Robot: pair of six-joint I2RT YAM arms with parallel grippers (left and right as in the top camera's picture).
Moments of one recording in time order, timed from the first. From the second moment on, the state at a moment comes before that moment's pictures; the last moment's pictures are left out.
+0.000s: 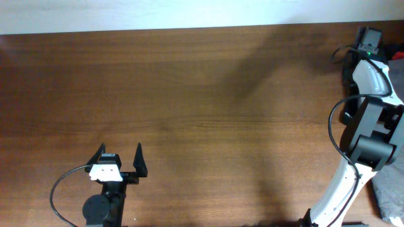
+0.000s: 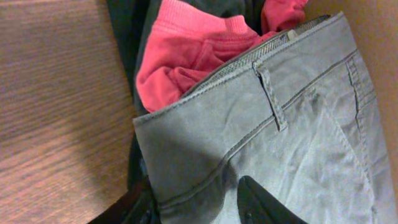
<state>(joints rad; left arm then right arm) 0.00 0.01 0.01 -0.08 0.04 -0.07 -0.38 2.28 1.82 -0.53 0.49 -0.21</state>
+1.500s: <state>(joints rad) 0.00 0.01 0.01 -0.08 0.04 -0.07 -0.24 2.07 1.82 -0.74 0.31 -0.08</state>
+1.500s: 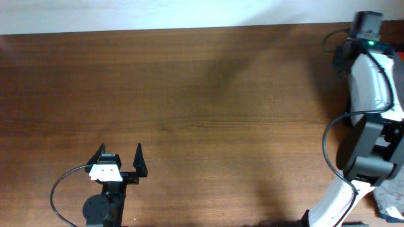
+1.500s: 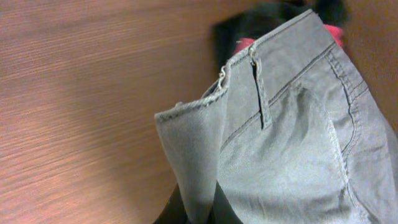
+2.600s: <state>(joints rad) 0.00 0.01 0.01 -0.08 0.04 -0.07 0.48 2.13 1.82 -0.66 -0.05 0.12</state>
